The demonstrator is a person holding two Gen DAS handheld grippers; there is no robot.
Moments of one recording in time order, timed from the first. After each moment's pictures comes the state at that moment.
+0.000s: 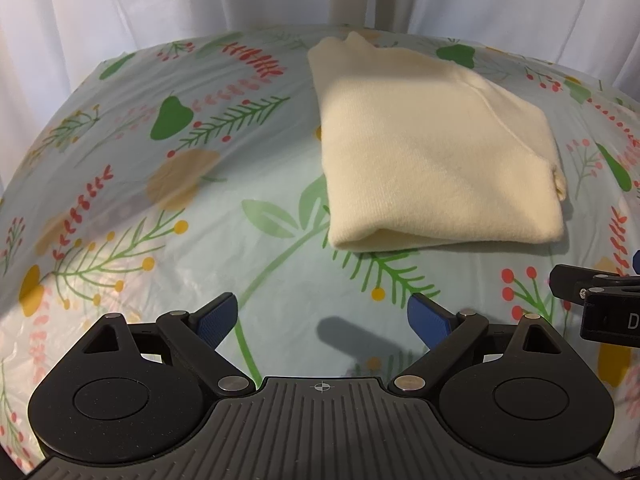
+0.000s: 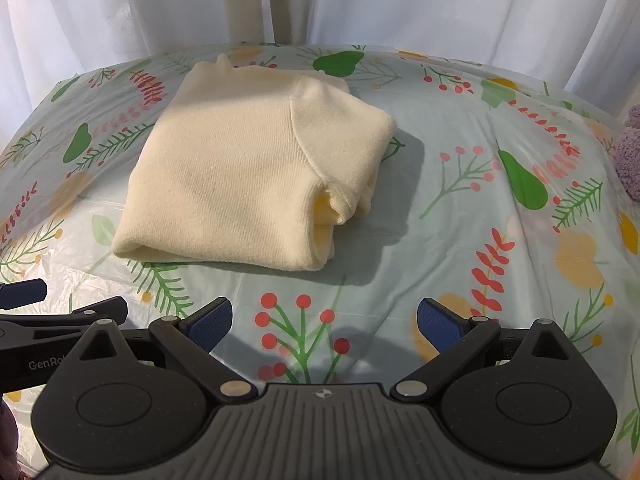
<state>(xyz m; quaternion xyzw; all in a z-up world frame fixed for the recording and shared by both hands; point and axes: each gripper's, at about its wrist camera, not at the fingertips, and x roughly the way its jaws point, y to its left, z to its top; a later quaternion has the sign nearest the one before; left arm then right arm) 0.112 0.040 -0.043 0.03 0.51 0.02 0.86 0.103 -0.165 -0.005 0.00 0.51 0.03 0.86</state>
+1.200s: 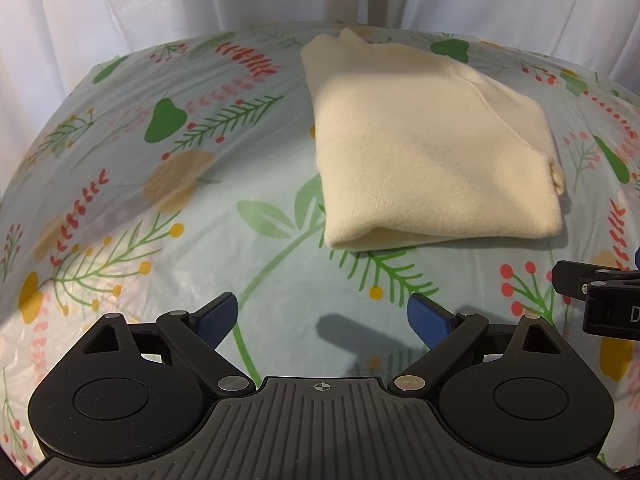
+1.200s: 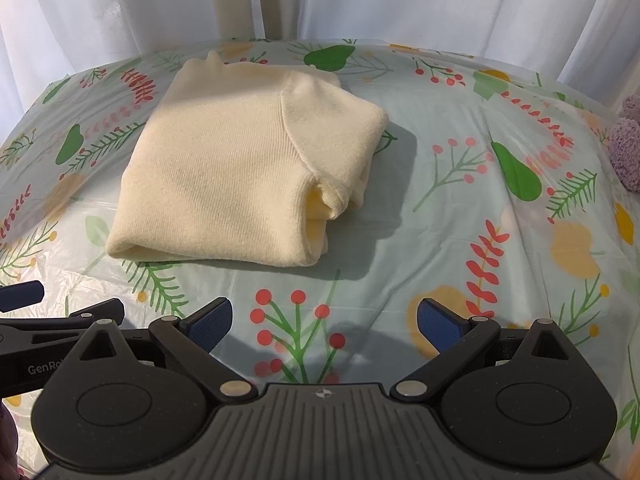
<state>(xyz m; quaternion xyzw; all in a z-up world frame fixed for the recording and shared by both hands) 0.114 0.039 -0.045 0.04 0.51 0.01 0.86 0.103 -0.168 -0.006 0.00 0.52 0.02 0.85</state>
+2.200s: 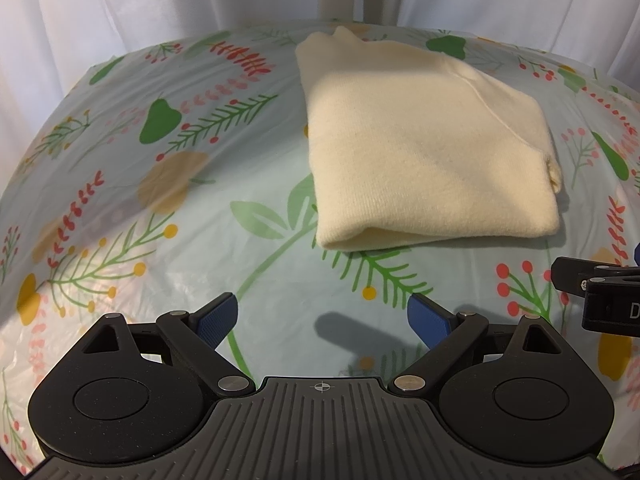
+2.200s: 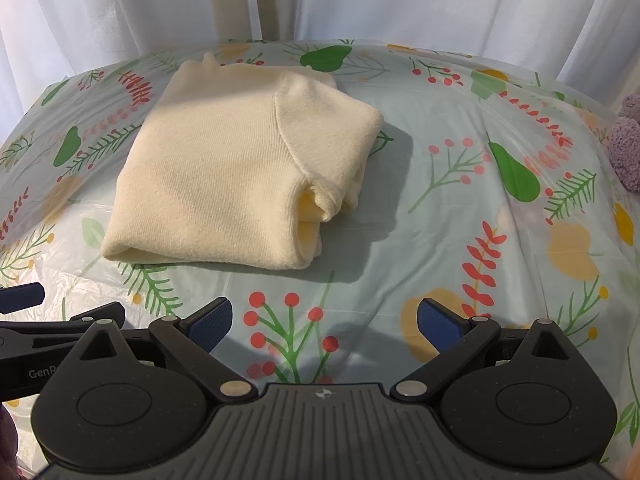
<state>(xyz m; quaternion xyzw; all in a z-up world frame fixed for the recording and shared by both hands) 0.115 0.035 -0.046 0.04 0.52 0.01 0.85 0.104 -0.175 -0.008 0.00 0.52 0.02 0.85</state>
